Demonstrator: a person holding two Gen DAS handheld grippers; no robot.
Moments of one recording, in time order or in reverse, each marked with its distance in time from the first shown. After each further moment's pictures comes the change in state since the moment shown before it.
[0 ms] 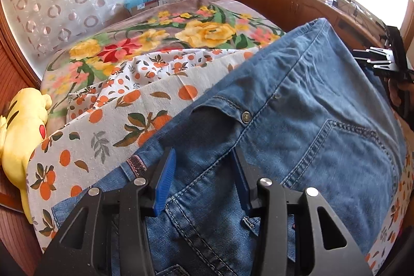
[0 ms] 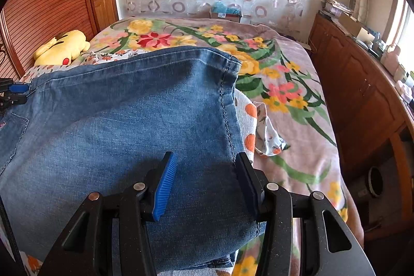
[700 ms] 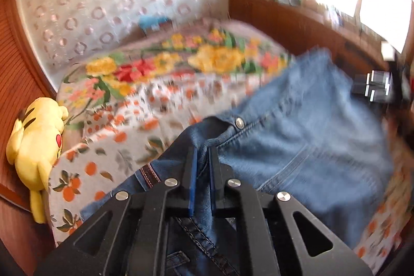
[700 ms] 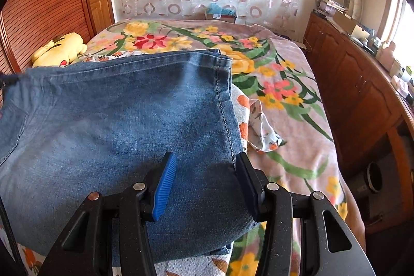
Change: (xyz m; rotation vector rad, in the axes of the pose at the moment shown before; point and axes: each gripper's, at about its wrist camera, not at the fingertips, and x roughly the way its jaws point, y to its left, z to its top) left arm -0.059 0.001 0.011 -0.078 -0.167 0.050; right arm -0.007 0.001 -0.013 0.021 -0.013 -0.019
